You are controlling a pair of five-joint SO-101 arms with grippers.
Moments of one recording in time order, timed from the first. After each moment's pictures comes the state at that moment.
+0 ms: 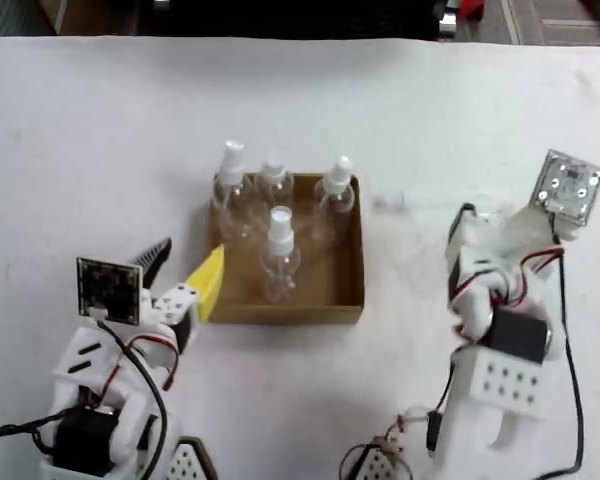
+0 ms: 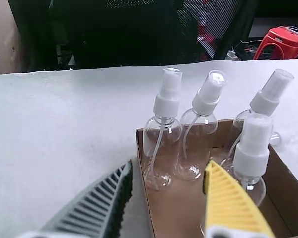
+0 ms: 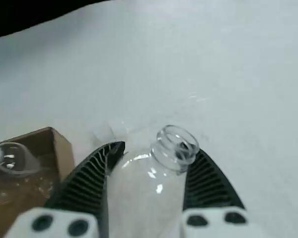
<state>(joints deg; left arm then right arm) 5.5 -104.7 76.2 59.0 3.8 10.6 -60.6 50.2 51.3 -4.3</state>
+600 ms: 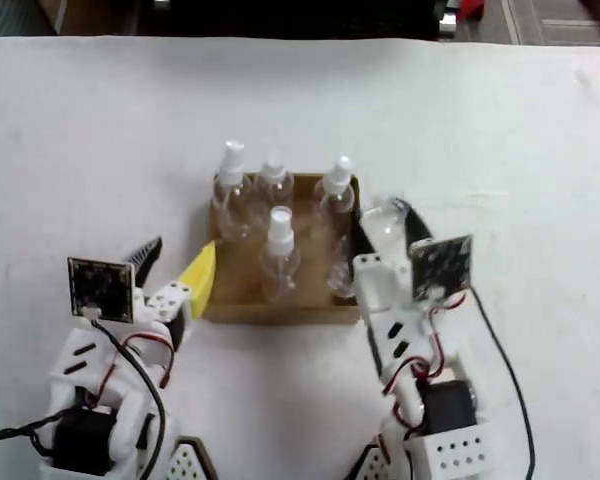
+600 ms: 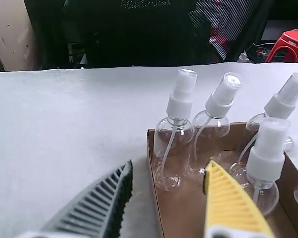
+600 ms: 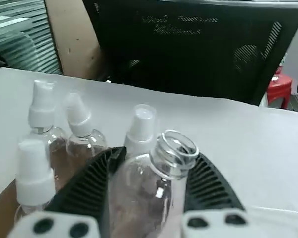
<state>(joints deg) 2.9 -104.7 76.2 59.0 3.8 -16.5 -93.6 83.8 25.6 5.0</state>
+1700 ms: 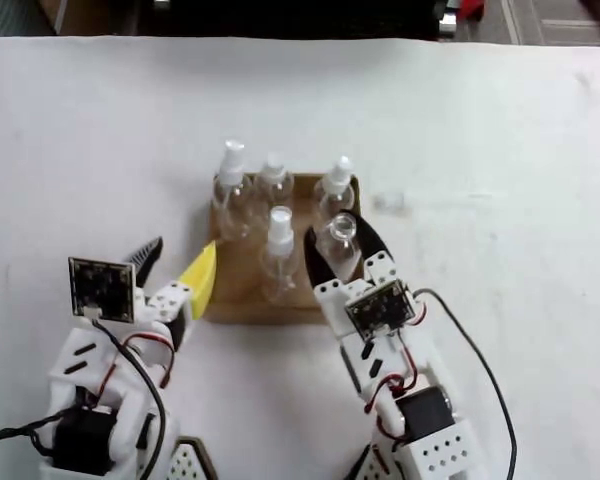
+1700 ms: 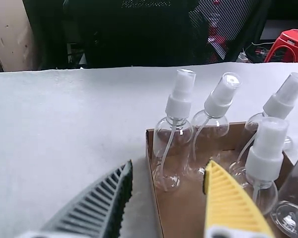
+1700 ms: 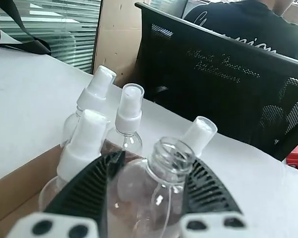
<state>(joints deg) 3.0 -104.7 76.2 59.0 3.8 -25.3 -99.6 96.4 16.0 16.6</state>
